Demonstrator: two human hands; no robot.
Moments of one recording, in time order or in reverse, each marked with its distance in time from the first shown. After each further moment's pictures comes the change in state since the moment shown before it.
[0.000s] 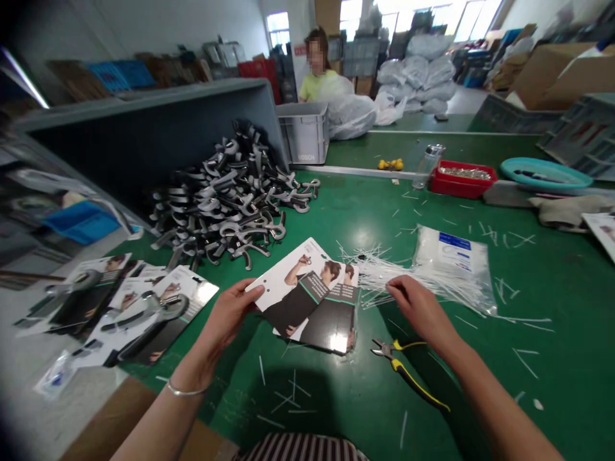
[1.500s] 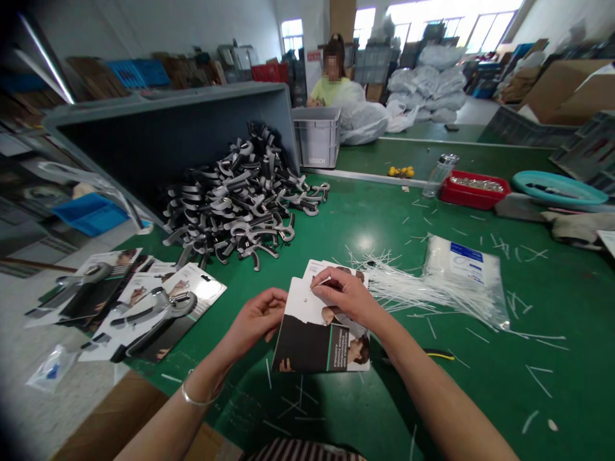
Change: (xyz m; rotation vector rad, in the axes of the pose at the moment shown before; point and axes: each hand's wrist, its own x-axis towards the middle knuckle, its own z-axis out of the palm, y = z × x) left_hand -0.018 0.004 0.012 0.282 -0.344 0.145; right_hand 0.042 -0.130 0.075 0.747 -0.456 -0.053
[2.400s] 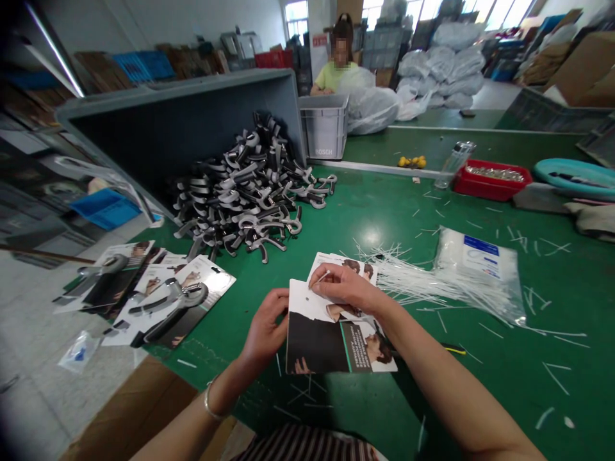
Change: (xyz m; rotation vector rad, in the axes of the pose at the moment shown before) left_hand -0.022 -0.017 0.018 0.447 0.220 0.399; right_hand 0.016 0.001 0.007 0.098 -0.235 0.065
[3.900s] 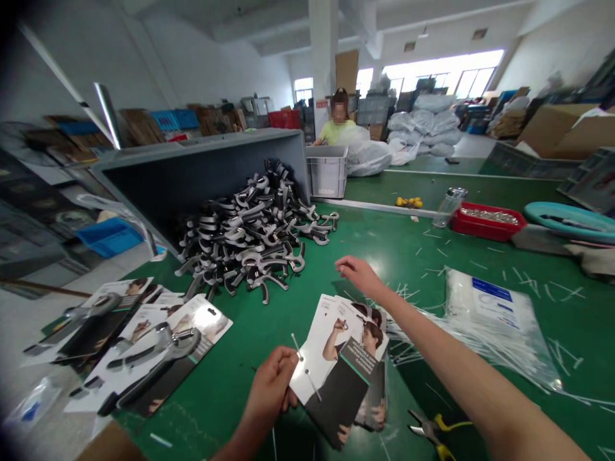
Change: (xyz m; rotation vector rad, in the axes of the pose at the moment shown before) left_hand 0.002 -0.028 0.027 -0.432 0.067 -0.650; right_hand 0.102 0.019 -0.113 -0.773 0.436 -0.186
